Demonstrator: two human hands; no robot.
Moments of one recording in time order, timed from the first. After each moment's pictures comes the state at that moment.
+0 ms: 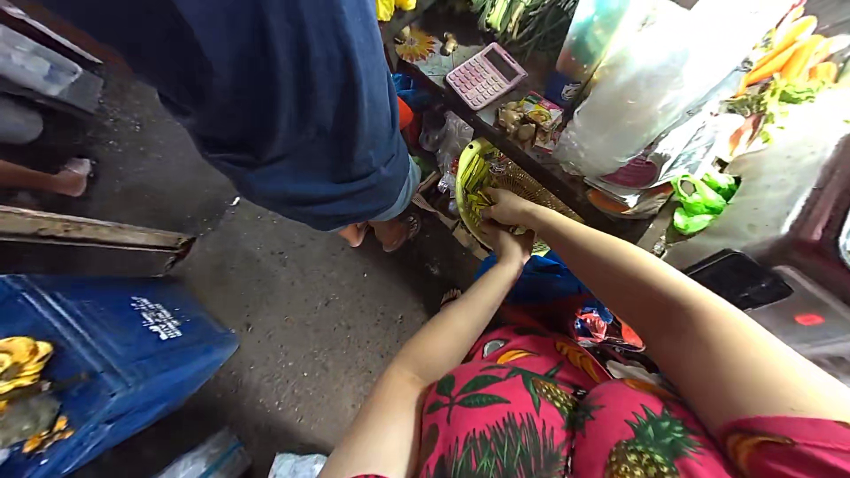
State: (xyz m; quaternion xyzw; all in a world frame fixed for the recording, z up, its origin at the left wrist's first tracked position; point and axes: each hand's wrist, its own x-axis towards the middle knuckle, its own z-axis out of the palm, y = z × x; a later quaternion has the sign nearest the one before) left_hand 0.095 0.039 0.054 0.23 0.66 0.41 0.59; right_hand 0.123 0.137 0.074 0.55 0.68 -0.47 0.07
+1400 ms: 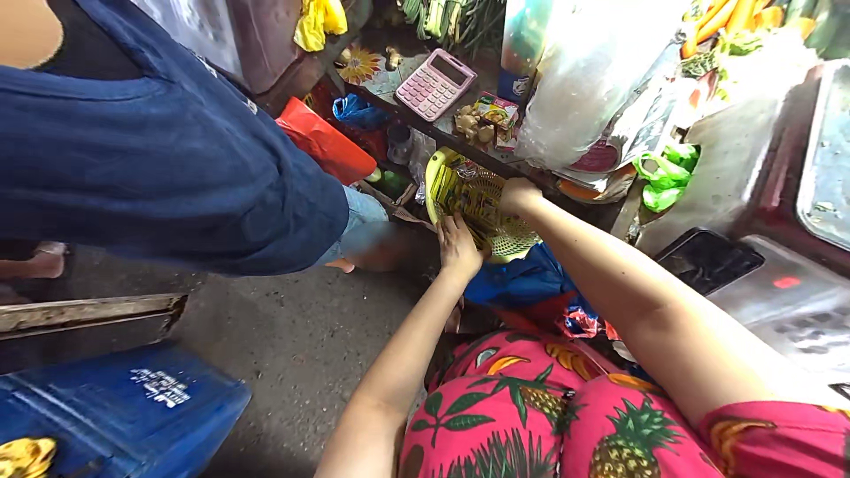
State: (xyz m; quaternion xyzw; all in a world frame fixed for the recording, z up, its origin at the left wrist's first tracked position) left_hand 0.033 0.060 0.034 0.67 0.67 0.03 0.31; right_hand 0.160 0.151 0.115 0.74 0.55 -0.30 0.22
